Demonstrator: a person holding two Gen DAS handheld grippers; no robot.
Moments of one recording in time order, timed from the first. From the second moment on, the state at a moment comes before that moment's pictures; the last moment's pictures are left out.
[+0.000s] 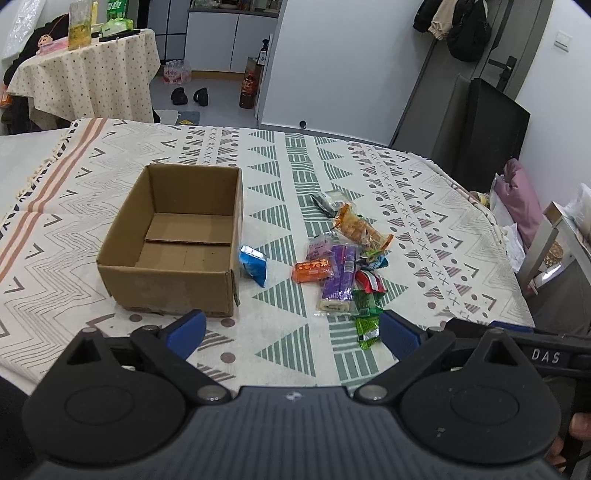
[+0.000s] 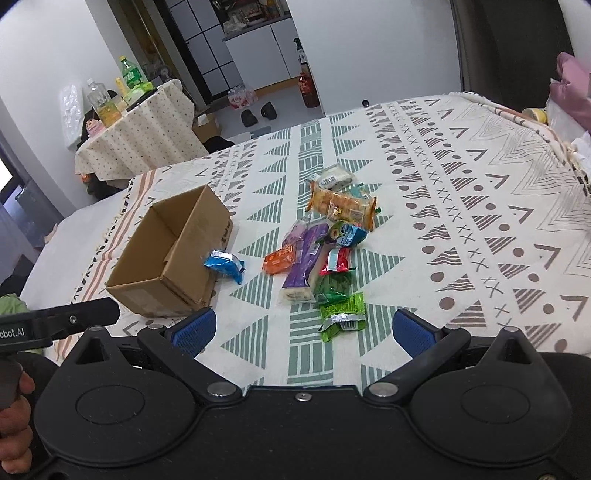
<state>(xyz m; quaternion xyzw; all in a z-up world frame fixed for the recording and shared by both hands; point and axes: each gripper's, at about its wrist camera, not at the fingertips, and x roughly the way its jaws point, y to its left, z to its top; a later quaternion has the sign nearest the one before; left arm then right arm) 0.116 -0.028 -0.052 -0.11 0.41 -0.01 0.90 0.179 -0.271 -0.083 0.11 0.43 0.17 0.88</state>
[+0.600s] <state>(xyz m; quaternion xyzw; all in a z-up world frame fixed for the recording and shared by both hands) 0.171 -0.043 -0.083 -0.11 0.43 -0.01 0.89 0.226 -0.272 -0.135 0.15 0.48 0.17 0.85</state>
